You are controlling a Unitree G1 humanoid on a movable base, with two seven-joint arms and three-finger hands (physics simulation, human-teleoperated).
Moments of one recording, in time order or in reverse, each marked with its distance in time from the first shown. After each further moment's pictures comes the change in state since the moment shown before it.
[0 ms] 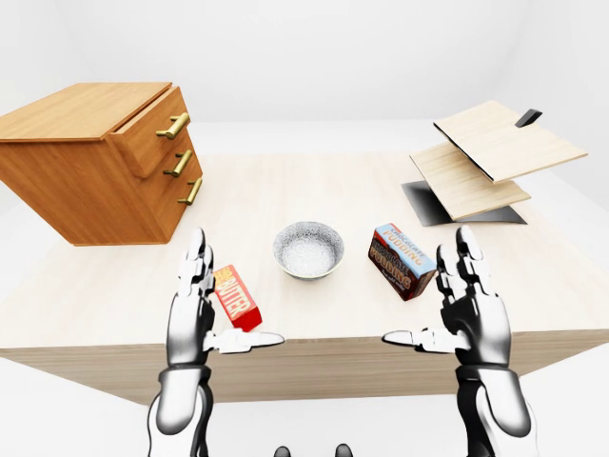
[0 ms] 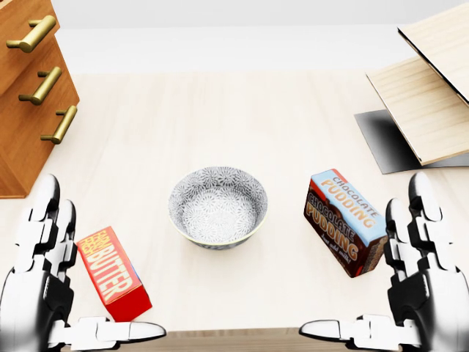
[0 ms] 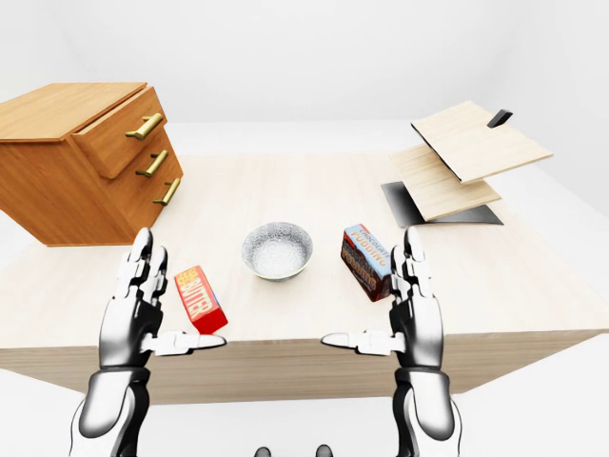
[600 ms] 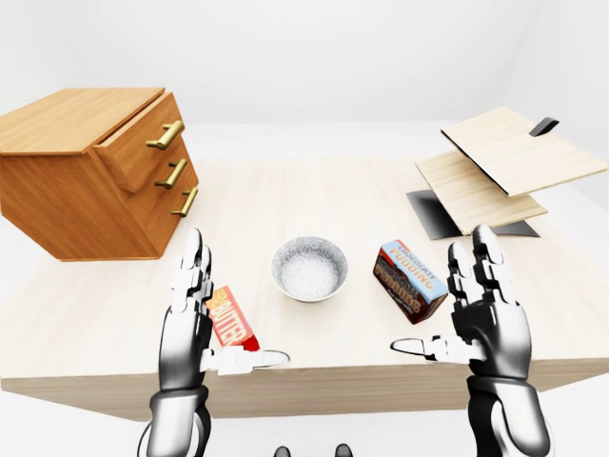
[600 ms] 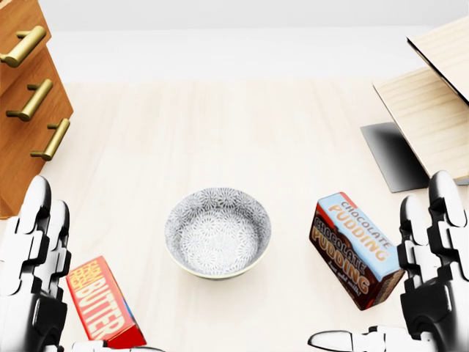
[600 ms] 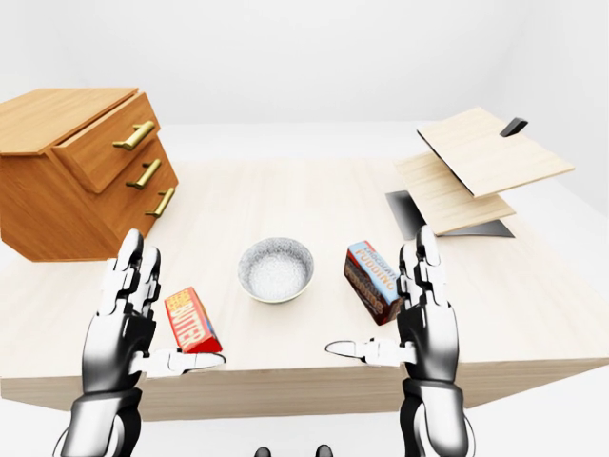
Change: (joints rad) left arm 0.125 0.013 -0.066 -0.139 0.037 -0.066 0.017; right arm 0.059 0.025 -0.021 -0.078 0.031 -0.044 0.030
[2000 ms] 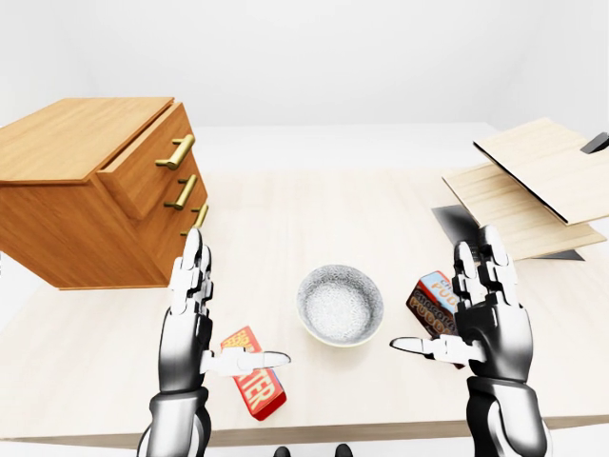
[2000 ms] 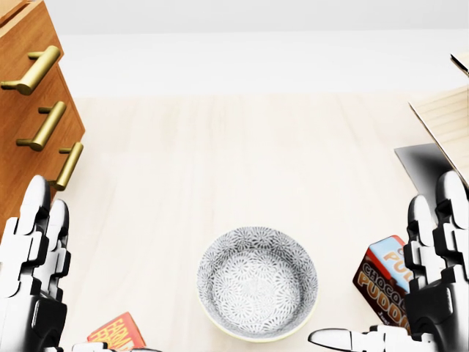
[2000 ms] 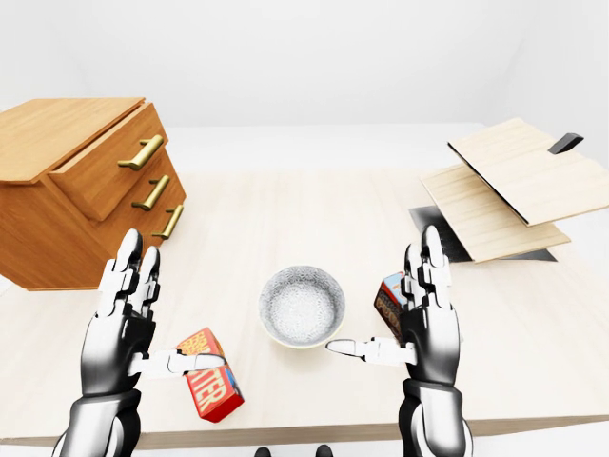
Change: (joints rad) left arm 0.009 0.005 -0.010 -0.010 0.002 -0.008 0.008; right arm 0.008 0.002 0.011 0.021 -0.041 -0.059 -0.038
